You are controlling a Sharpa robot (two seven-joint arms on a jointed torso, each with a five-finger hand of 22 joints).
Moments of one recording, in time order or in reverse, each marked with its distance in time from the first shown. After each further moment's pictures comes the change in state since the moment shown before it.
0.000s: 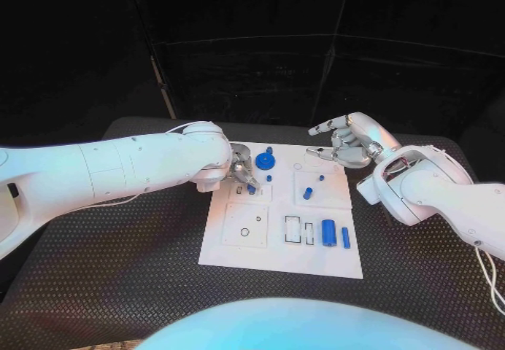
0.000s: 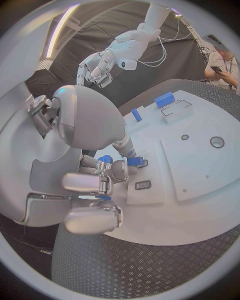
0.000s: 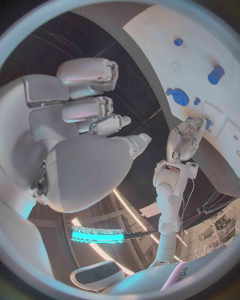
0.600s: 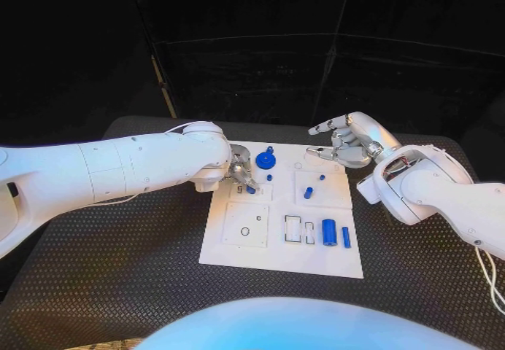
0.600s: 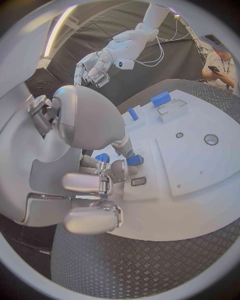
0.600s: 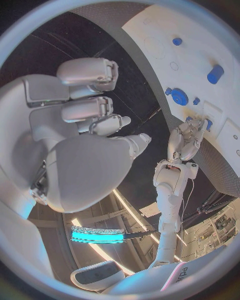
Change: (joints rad) left arm -0.002 -0.005 -0.001 0.001 -0.007 0.027 -0.002; left_hand -0.009 0.002 0.003 0.003 0.000 -0.001 0.002 0.003 0.001 0.000 0.000 0.000 0.000 0.000 0.000 0.000 0.000 0.000 0.000 0.000 0.000 0.003; right arm 0.000 0.003 0.000 -0.002 0.001 0.004 0.000; right_hand 0.000 0.000 0.000 0.000 0.000 0.000 0.000 0.000 0.000 0.000 0.000 0.000 0.000 0.000 0.000 0.000 0.001 0.000 0.000 0.000 0.000 0.000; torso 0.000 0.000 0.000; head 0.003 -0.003
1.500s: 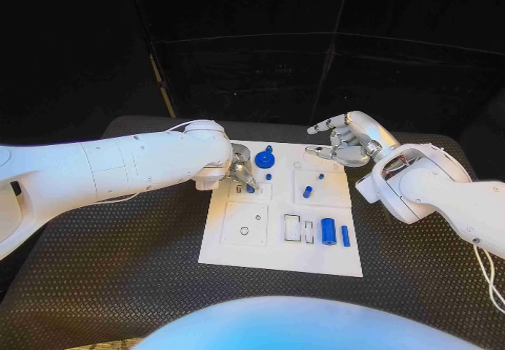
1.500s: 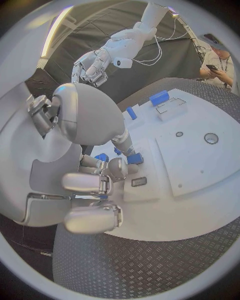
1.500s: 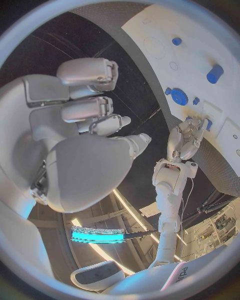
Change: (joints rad) left arm 0.001 0.019 0.000 -0.018 -0.012 0.021 -0.005; left_hand -0.082 -0.037 0.082 -0.052 0.008 0.031 -0.027 0.028 0.030 0.029 -0.018 0.024 0.023 0.001 -0.008 0.000 0.000 0.000 0.000 -0.007 0.000 0.011; right arm 0.000 0.000 0.000 0.001 0.000 0.002 0.000; right_hand 0.000 0.000 0.000 0.000 0.000 0.000 0.000 0.000 0.000 0.000 0.000 0.000 0.001 0.000 0.000 0.000 0.000 0.000 0.000 0.000 0.000 0.000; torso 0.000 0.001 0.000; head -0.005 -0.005
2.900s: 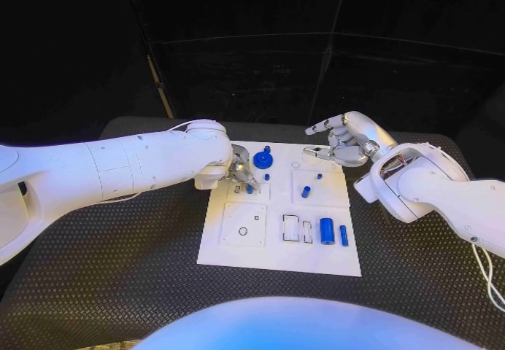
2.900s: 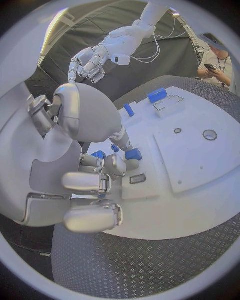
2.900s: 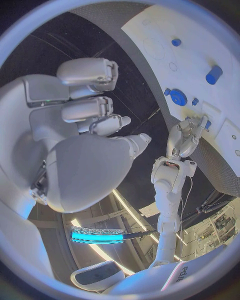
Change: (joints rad) left arm -0.002 0.033 -0.001 -0.051 -0.002 0.050 -0.006; left_hand -0.160 -0.016 -0.148 0.071 -0.004 0.042 -0.018 0.012 0.031 0.030 -0.012 0.043 0.046 -0.001 -0.014 0.000 0.000 0.000 0.000 -0.014 0.000 0.009; right arm 0.000 -0.003 0.000 0.000 0.000 0.008 -0.001; right_hand 0.000 0.000 0.000 0.000 0.005 0.000 0.000 0.000 0.000 0.000 0.000 0.000 -0.003 0.000 0.000 0.000 0.000 0.000 0.000 0.000 0.000 0.000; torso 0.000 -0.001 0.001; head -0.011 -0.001
